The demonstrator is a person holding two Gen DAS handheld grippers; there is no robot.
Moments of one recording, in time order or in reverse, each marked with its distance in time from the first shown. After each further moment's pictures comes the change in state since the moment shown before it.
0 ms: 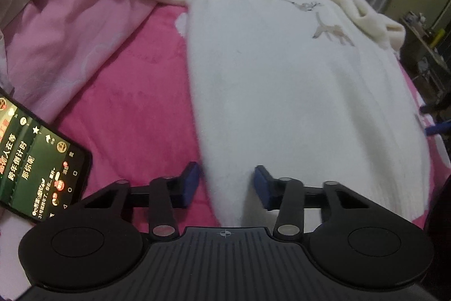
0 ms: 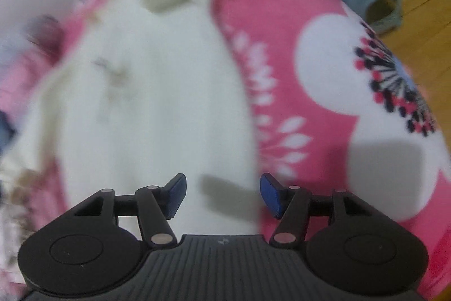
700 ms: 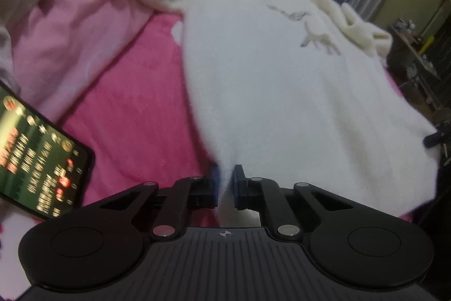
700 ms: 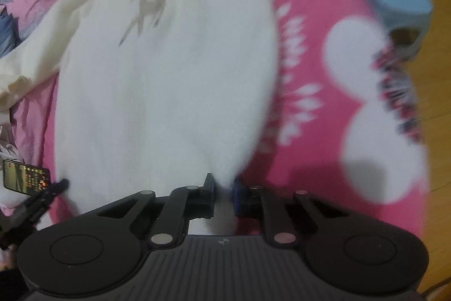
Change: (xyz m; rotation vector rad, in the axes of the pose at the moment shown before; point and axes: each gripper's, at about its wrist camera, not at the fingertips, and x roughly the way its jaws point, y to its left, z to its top) left arm -0.026 0.001 -0.002 0.014 -0.030 -0.052; right arm -0.050 0.039 -0.047 -0.296 0.058 -0.084
